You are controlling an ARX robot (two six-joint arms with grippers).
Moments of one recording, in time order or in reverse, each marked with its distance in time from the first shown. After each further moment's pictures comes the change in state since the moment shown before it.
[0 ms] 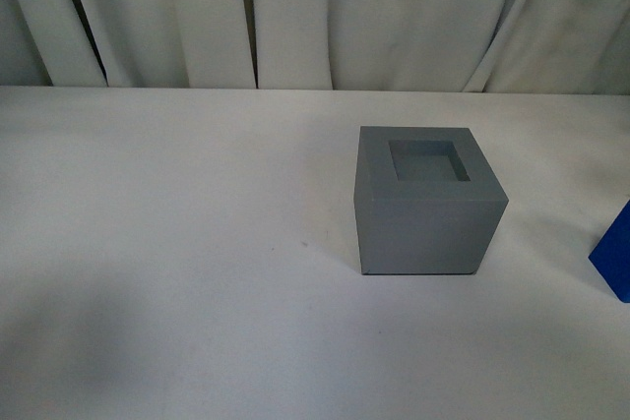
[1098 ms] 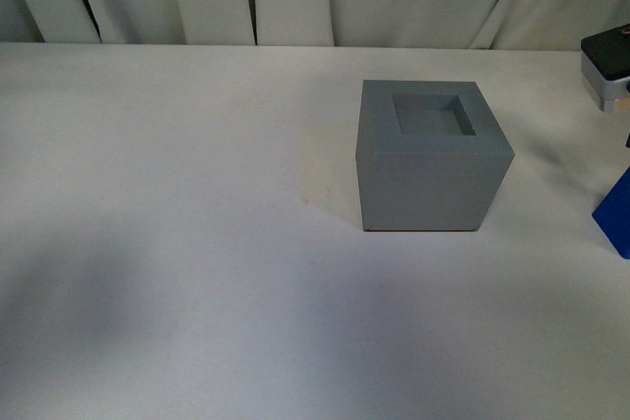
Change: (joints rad) left arm 0.000 0.000 0.000 0.000 0.000 0.000; right arm 0.076 0.364 0.218 -0.092 0.205 -0.336
